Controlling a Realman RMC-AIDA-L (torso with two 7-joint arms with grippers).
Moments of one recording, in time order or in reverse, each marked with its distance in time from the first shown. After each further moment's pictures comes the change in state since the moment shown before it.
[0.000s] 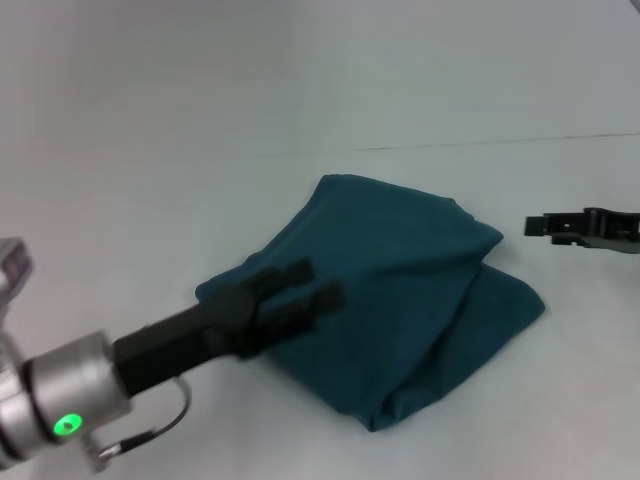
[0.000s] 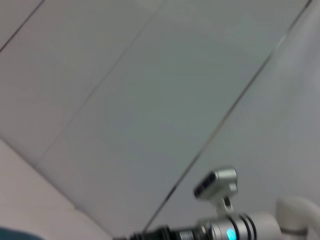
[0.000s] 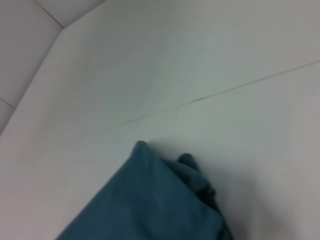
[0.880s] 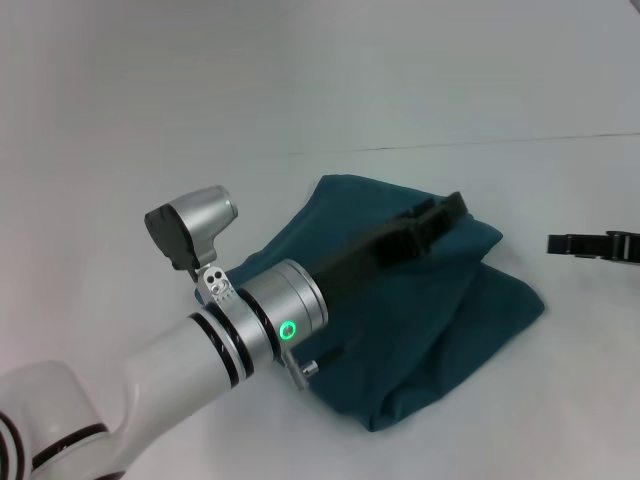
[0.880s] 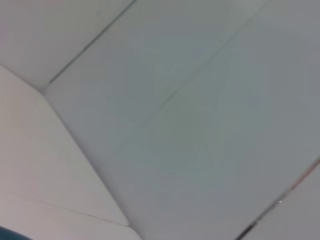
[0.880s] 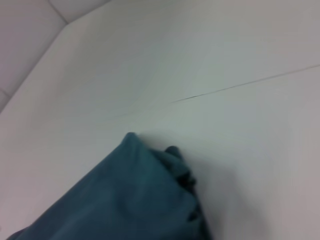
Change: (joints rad) left arm -0.341 -0.013 -0.149 -0.533 -0.261 -0.558 0.271; right arm -0.055 0.014 0.038 -0.026 0.000 -0.006 -0.136
